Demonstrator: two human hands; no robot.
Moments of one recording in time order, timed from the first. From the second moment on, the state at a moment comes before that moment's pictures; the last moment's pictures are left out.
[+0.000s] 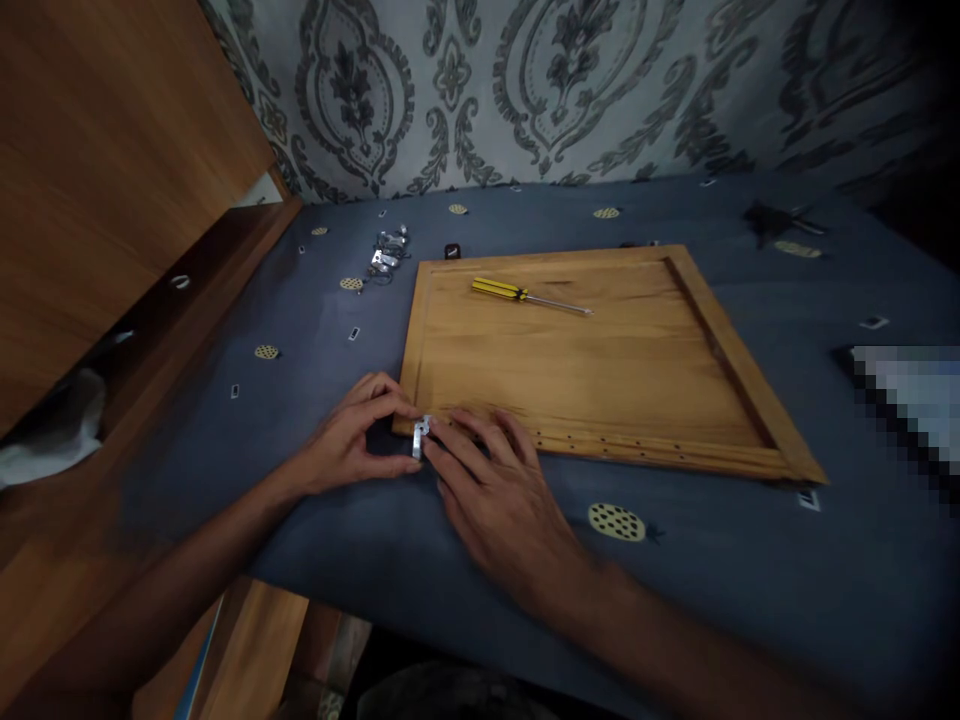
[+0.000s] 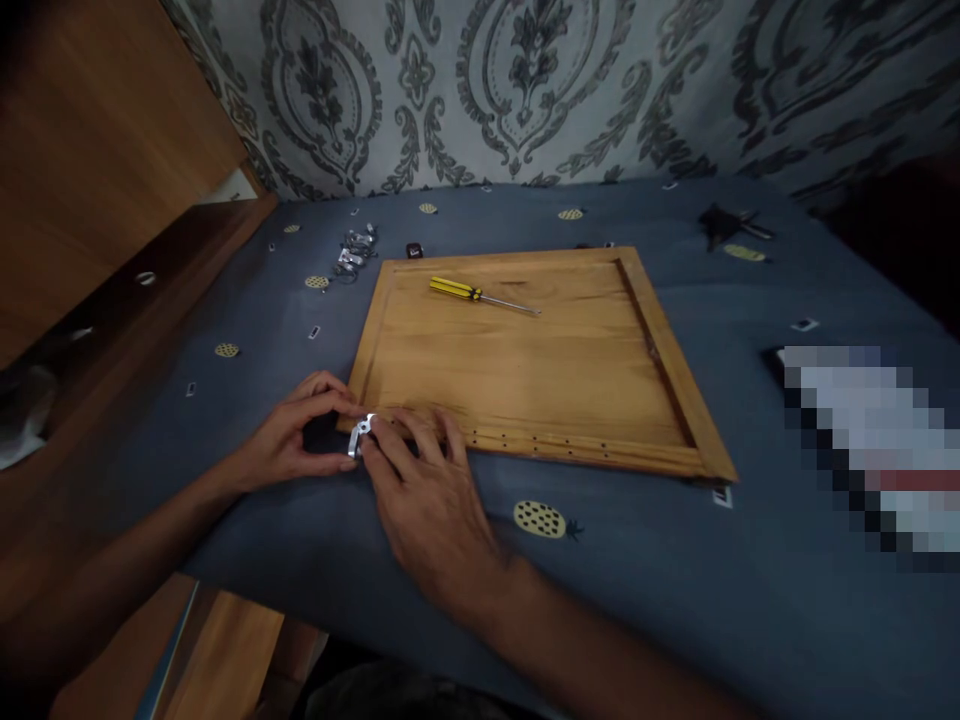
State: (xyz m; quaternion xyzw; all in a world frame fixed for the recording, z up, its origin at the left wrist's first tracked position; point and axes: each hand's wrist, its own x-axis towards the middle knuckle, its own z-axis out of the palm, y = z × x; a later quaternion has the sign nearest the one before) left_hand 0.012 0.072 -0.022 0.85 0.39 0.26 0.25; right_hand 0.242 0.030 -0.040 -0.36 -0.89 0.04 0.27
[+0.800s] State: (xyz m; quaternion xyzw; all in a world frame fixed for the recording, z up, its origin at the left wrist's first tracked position) left_hand 0.014 0.072 -0.021 0.84 0.39 0.27 0.26; right_hand 0.243 0.030 -0.044 -0.37 -0.89 0.06 0.27
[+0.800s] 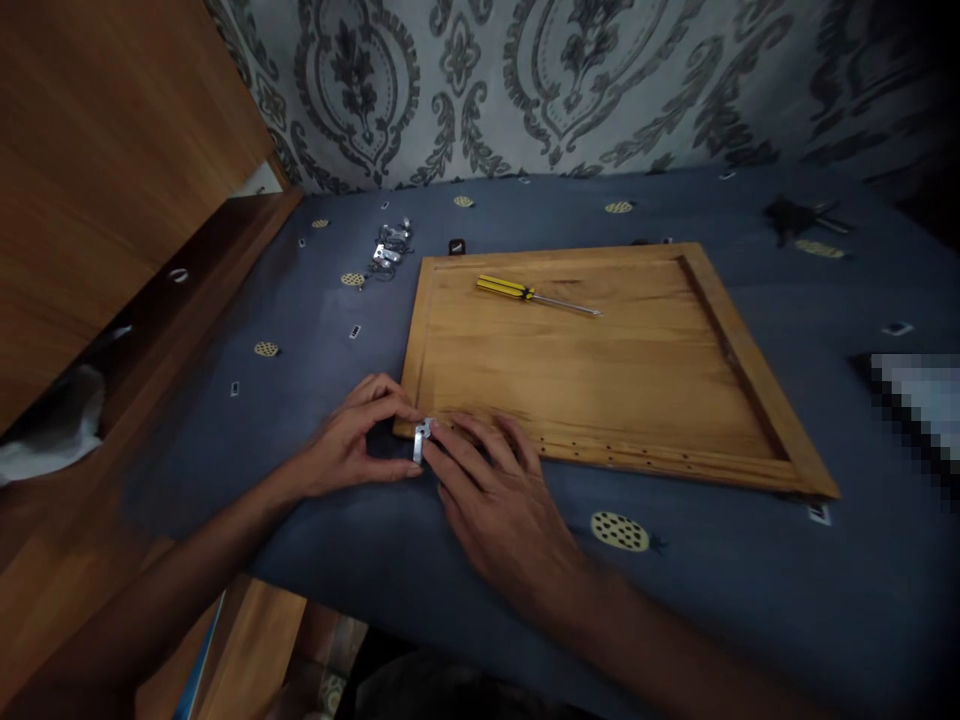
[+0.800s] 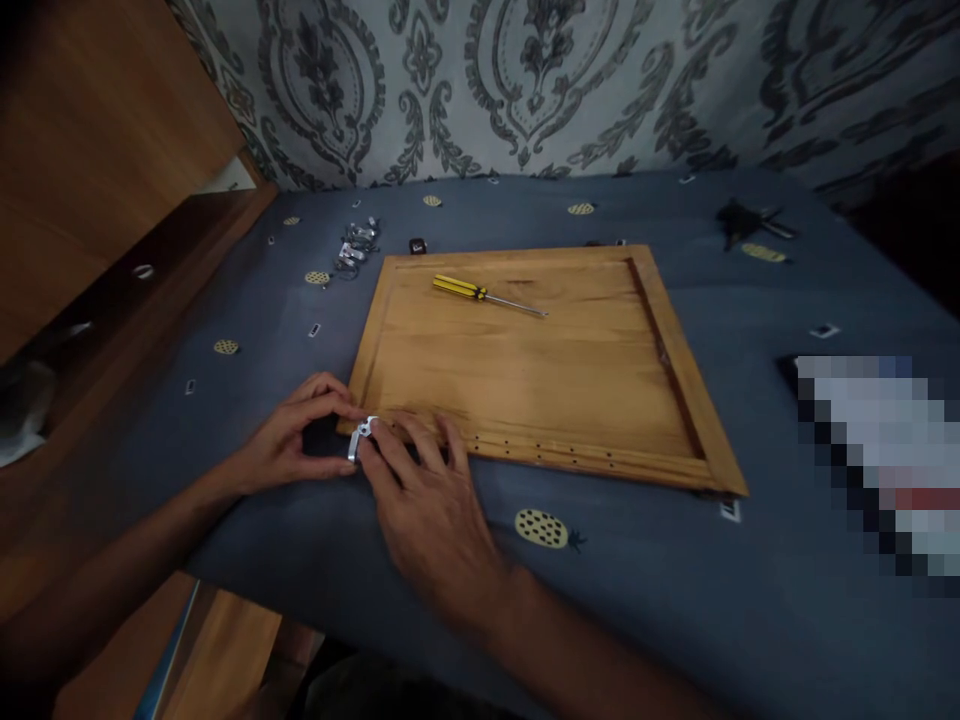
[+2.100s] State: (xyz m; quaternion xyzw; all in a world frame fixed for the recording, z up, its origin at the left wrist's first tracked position) left_hand 0.009 0.073 -0.025 0.77 0.47 0.33 0.28; right_hand 0.242 0.032 -0.045 -0.37 -0.89 0.01 0.26
